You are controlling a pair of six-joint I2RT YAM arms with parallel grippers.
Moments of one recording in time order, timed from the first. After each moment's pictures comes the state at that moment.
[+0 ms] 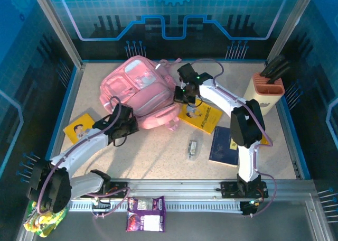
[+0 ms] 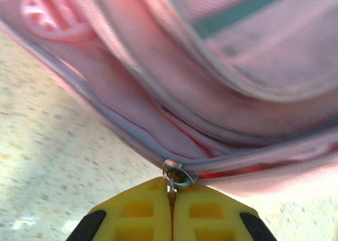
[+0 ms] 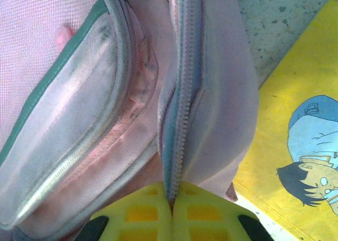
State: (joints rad) left arm -0.34 1.16 0.70 -0.52 -0.06 -0.72; right arm 0.52 2.01 1.71 -0.82 -0.19 0.63
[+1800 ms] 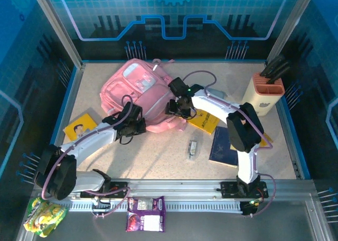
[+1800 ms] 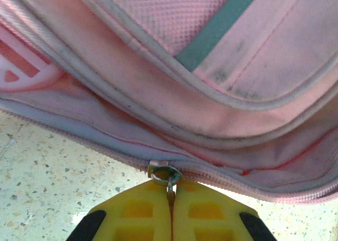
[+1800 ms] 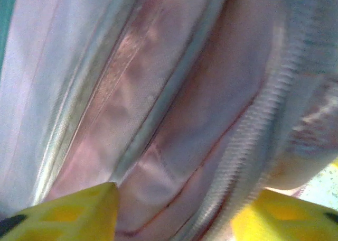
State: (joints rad) left arm -0.46 1.31 0.78 -0.53 -0.01 -0.66; right arm 0.65 1.99 1.58 -0.80 -0.10 0.79
